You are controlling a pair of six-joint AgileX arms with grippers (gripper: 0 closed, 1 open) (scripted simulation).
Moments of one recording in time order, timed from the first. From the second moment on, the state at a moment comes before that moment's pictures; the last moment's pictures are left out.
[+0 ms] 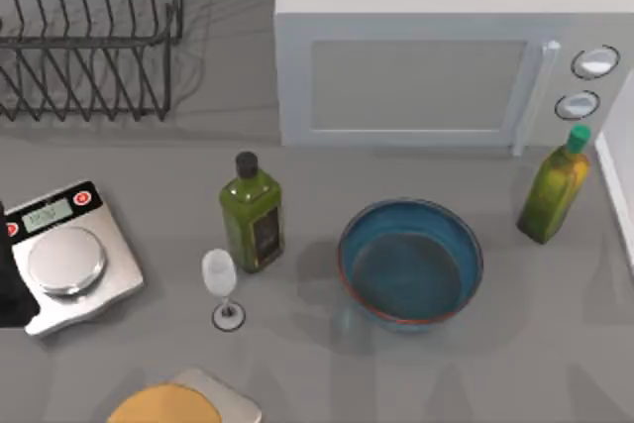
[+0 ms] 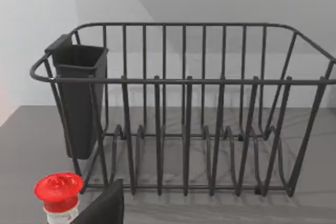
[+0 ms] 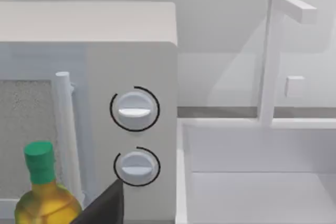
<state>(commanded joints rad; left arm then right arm) 0.00 0.00 0.00 0.00 0.00 0.00 0.00 0.00 0.00 0.00 0.00 0.00</state>
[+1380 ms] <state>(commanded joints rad) 0.00 0.00 0.00 0.00 0.00 0.00 0.54 1.69 1.40 -1.09 -0.01 0.51</state>
